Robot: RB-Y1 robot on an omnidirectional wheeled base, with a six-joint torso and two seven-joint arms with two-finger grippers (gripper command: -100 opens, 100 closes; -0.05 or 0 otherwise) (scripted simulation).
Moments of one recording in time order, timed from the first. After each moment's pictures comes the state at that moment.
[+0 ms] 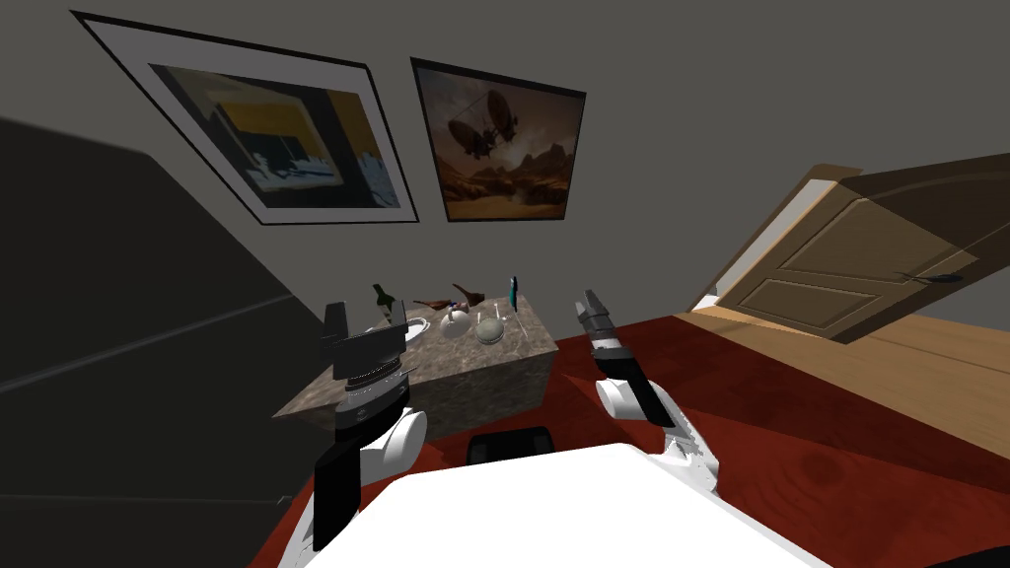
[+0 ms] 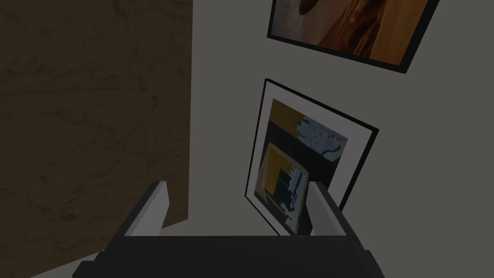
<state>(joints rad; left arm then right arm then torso) 0.47 -0.02 -0.03 -2.38 0.08 -0.63 0.07 0.36 -0.16 -0.10 -2.19 0.01 -0.25 -0.02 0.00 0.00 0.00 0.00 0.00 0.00</state>
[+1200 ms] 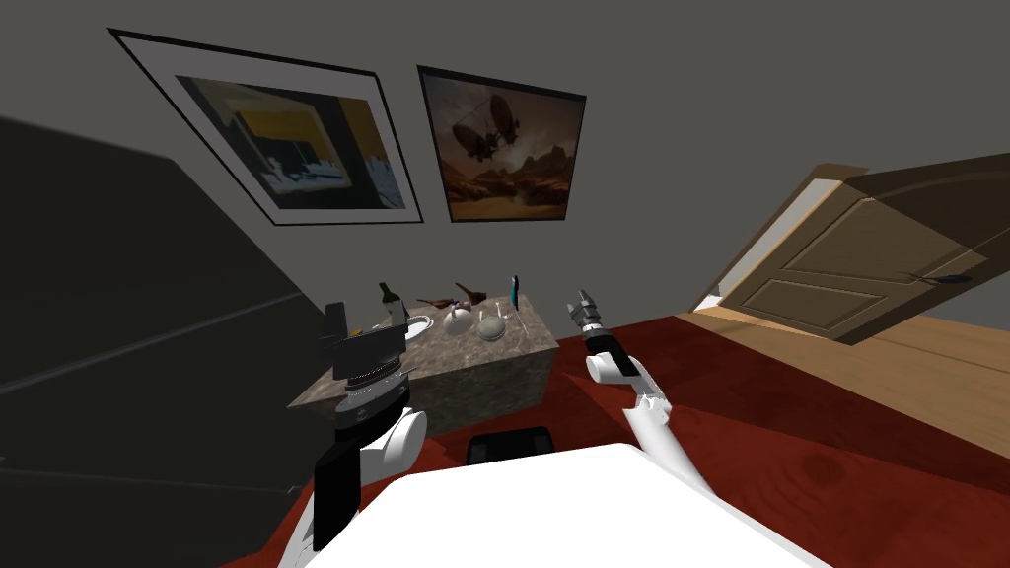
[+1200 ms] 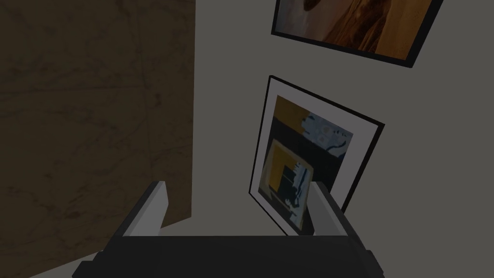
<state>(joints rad) 0.47 -0.02 -0.03 -2.38 0.08 -0.63 0.07 0.12 -0.20 -0.17 -1.95 -0.09 -0.01 -0.30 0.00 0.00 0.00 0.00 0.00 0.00</state>
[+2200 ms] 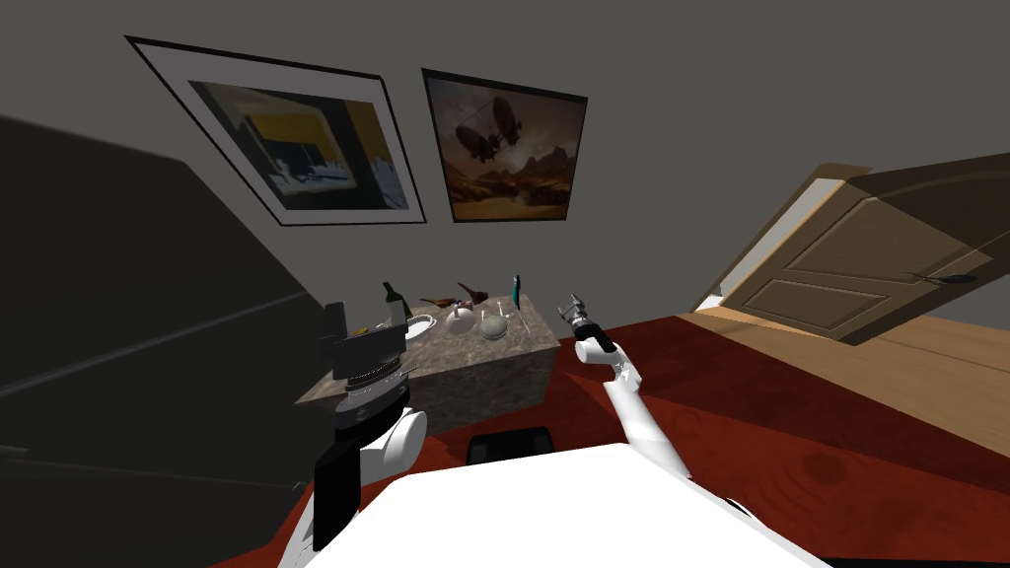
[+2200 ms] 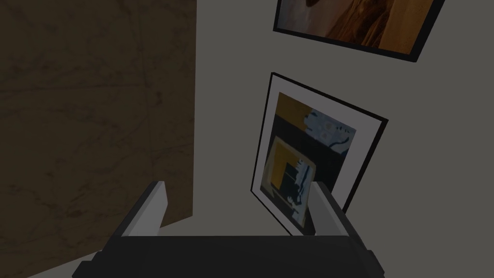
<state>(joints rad) 0.47 -0.02 -0.03 -2.38 0.08 -0.63 0.07 -0.06 -0.19 -0.20 -1.73 -0.16 0.19 -0.54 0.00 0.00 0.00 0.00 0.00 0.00</state>
